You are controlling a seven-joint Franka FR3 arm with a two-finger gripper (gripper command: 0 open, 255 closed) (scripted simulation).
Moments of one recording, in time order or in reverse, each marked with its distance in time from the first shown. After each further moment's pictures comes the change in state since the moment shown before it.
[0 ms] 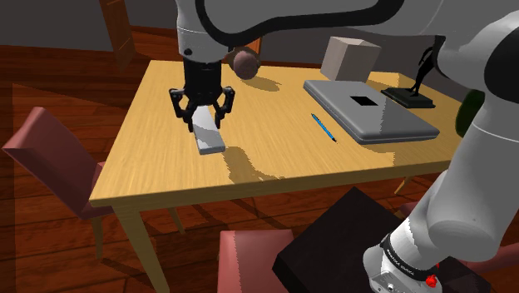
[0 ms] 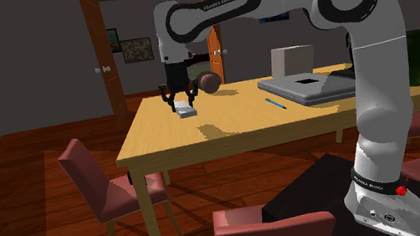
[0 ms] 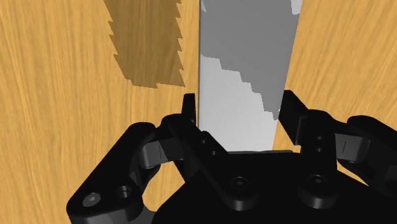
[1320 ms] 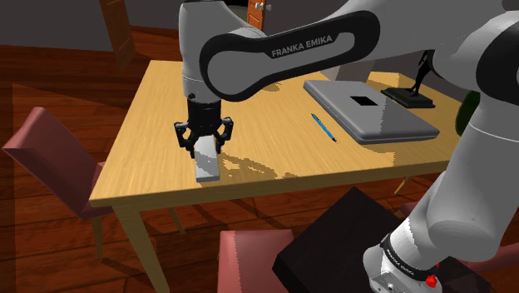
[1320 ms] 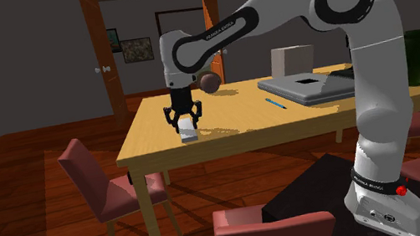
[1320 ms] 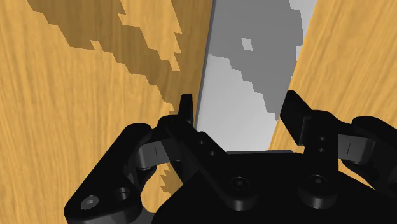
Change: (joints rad) arm -0.003 0.022 -0.006 -0.189 -0.015 0.208 0.011
